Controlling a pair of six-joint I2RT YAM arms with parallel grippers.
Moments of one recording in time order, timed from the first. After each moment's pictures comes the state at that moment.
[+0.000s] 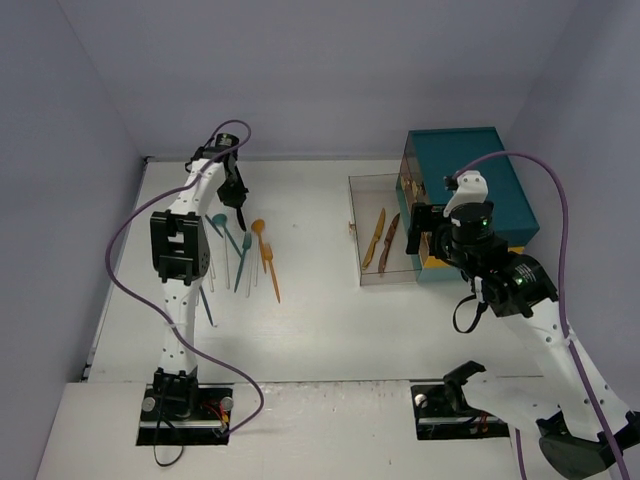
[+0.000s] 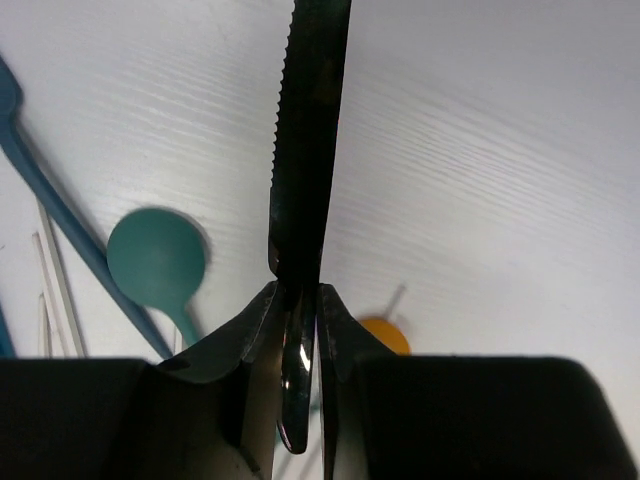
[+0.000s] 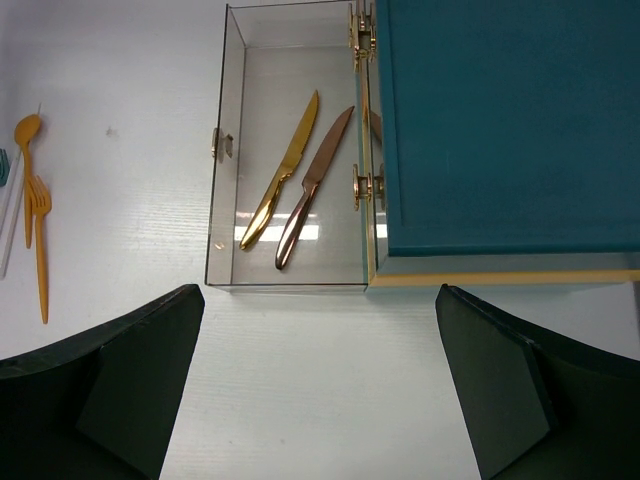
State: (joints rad) left arm -0.14 2.40 2.25 -0.98 -0.08 -0.50; right arm 0.49 0.94 1.20 -0.77 0.35 0.25
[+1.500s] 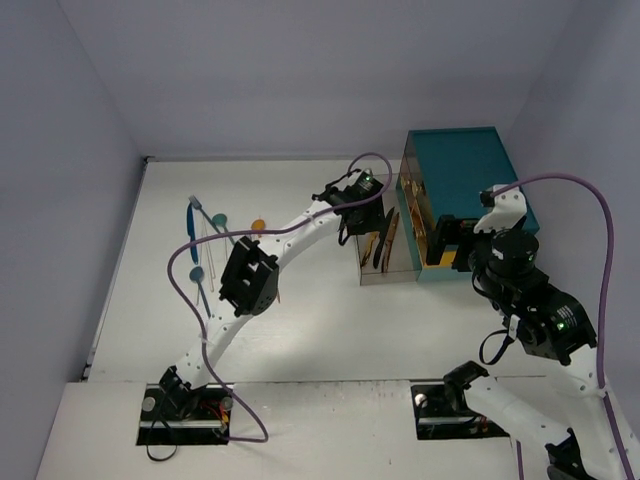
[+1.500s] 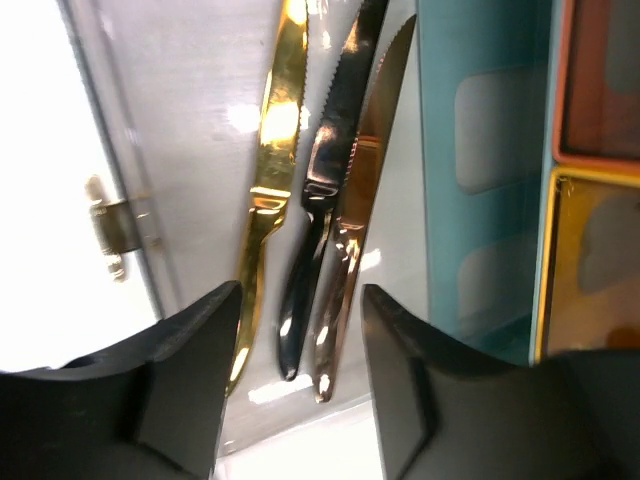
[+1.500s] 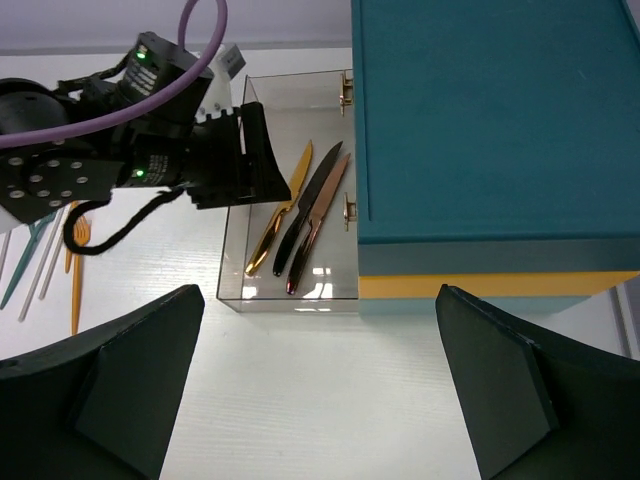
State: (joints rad) left arm -0.77 2.45 2.32 -0.74 -0.04 -0.81; right arm 0.49 0.75 1.19 -0.78 0.35 0.22
